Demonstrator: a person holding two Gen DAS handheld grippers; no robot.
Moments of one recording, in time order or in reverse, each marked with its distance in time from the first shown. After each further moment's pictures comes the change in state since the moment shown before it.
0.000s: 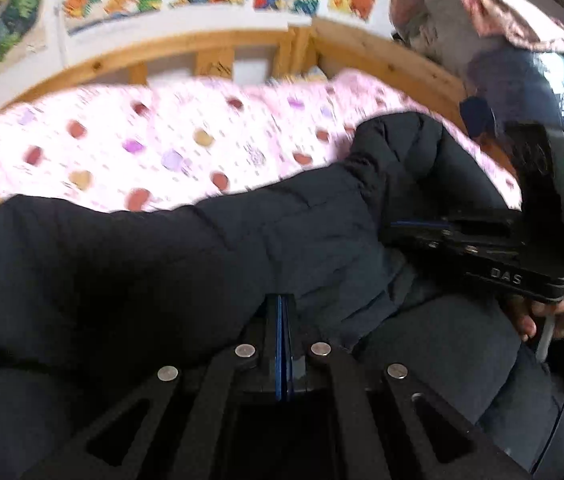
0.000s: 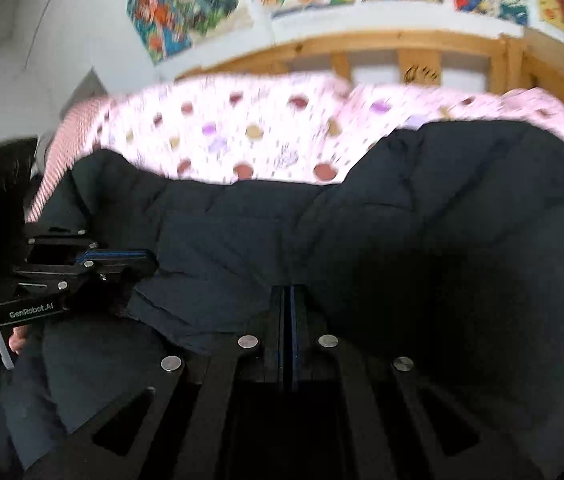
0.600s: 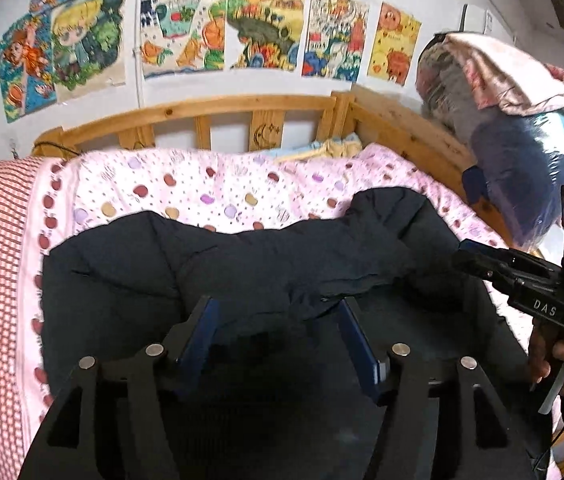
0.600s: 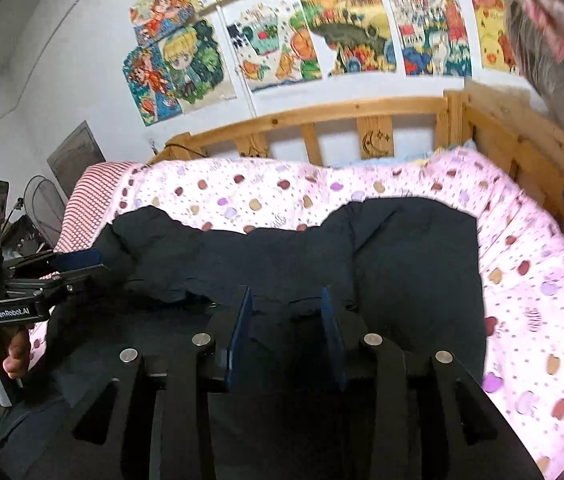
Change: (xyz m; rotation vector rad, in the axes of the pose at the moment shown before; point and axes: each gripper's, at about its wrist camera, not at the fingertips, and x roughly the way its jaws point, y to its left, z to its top) left arm -0.124 -0.027 -0.024 -0.123 -0.178 0.145; right arm -0.133 0.021 -0.014 0.031 -0.190 -0.104
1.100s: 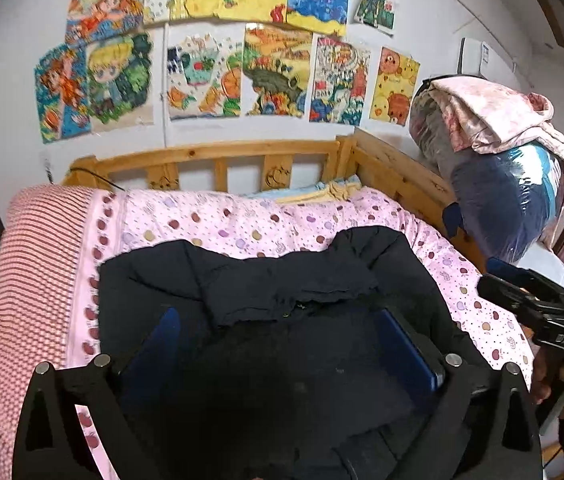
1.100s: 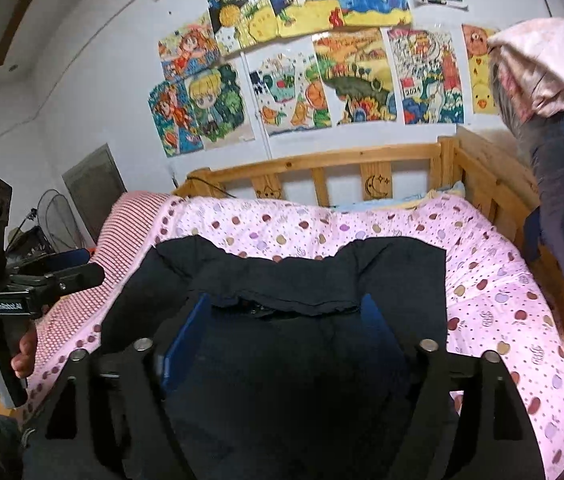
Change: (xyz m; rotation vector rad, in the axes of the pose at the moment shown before) left arm -0.104 -0.027 -0.011 -0.026 -0.137 0.065; right arm -0.111 0.027 -0.006 -0.023 -0.132 0.003
